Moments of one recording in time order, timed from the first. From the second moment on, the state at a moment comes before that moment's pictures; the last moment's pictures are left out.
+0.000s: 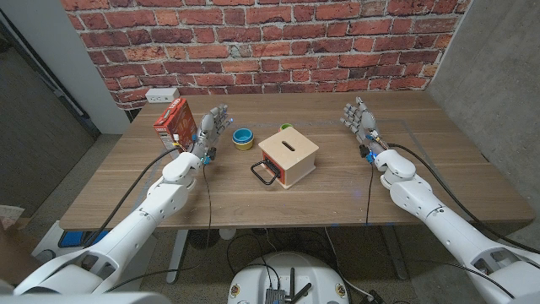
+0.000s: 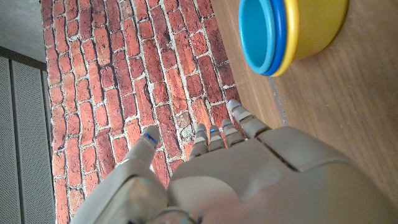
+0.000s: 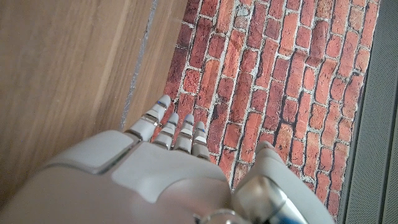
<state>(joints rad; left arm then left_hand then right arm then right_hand) 0.83 0.52 0.37 -1.30 -0.64 -0.29 -0.03 0.03 0.07 0.68 -0.01 0.18 0.09 0.01 0.18 0.17 -0.01 -0.02 0.19 0.17 0.01 -0.03 0.17 0.17 0.21 -0.04 0.19 0.17 -0.82 -0.50 -0.38 -1.28 0.64 0.30 0.04 0.02 0.07 0.33 0.07 0.20 0.11 0.01 0.18 0.17 0.16 0.00 0.18 0.19 0.04 -0.02 0.19 0.41 0.29 -0.01 0.18 0.17</state>
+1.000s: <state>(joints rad) 0.88 0.57 0.37 -1.44 -0.58 -0.23 0.06 0.05 0.09 0.70 -0.05 0.18 0.09 0.01 0.18 0.17 -0.01 -0.02 0.19 0.17 0.01 -0.03 0.17 0.16 0.21 -0.04 0.19 0.17 -0.81 -0.50 -0.39 -1.27 0.62 0.34 0.07 0.02 0.07 0.33 0.07 0.20 0.10 0.01 0.18 0.17 0.16 0.00 0.18 0.19 0.04 -0.02 0.19 0.40 0.28 -0.02 0.18 0.17</state>
